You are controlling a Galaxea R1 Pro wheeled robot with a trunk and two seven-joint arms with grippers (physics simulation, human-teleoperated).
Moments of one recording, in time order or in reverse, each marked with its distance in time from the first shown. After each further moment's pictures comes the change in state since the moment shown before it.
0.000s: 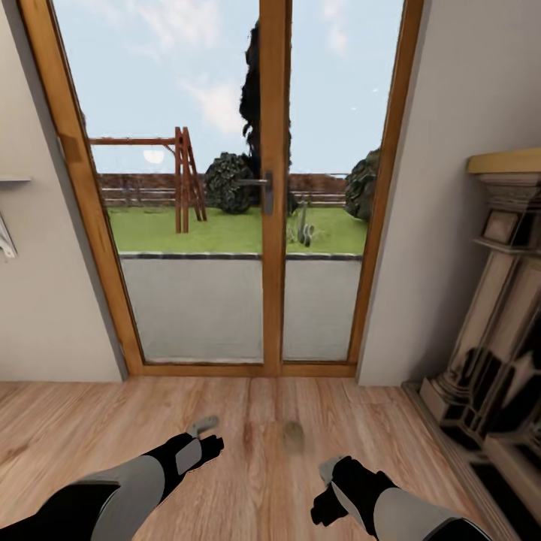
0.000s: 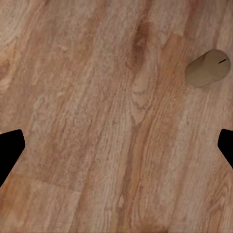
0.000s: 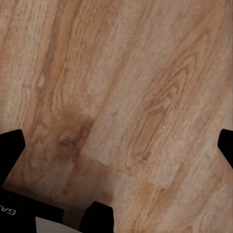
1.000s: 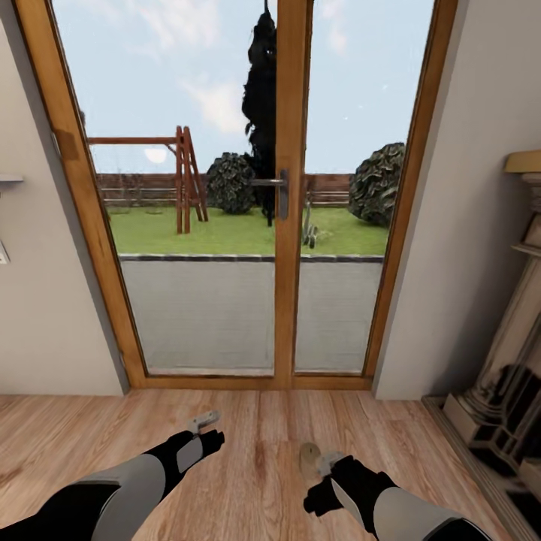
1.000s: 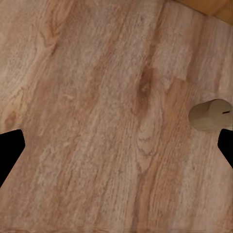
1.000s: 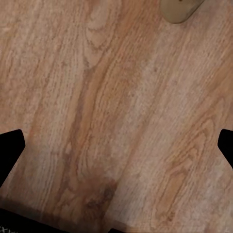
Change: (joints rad) left arm -0.001 -0.003 -0.003 -0.016 -0.003 -0.034 -0.009; right arm 0.000 0.000 -0.008 -0.005 -0.078 -0.090 0.006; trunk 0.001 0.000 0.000
